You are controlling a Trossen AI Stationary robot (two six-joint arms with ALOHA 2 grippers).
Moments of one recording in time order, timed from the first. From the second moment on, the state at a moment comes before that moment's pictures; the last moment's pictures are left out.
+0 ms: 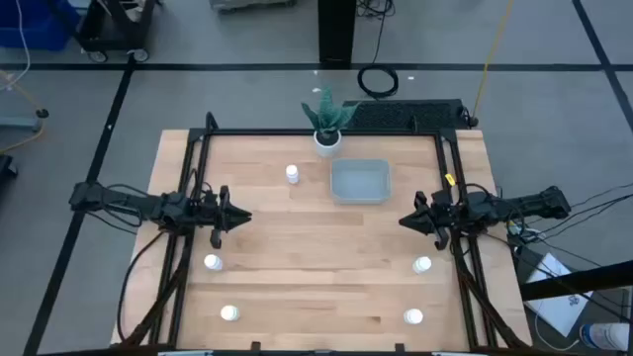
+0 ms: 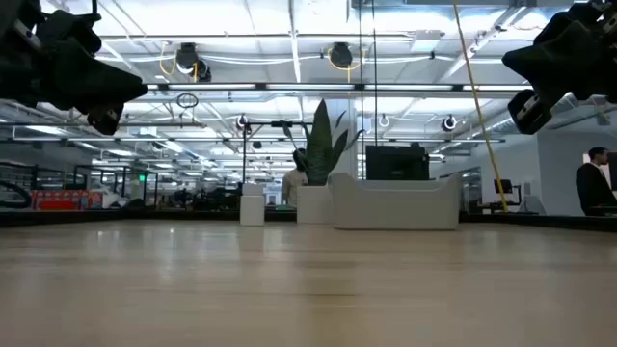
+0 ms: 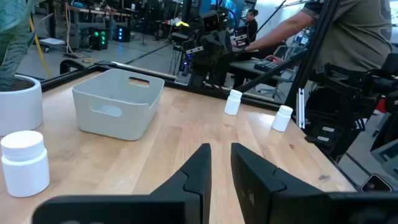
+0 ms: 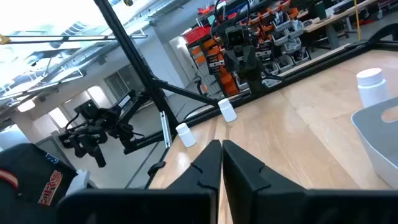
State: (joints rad) left arm -0.18 0.18 0.01 0.13 -0.16 -0.24; right arm 0.18 0.03 0.02 0.08 0.02 0.49
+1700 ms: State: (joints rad) left arm -0.18 0.18 0.01 0.13 -0.16 -0.24; right arm 0.18 0.03 0.01 0.08 0.02 0.49
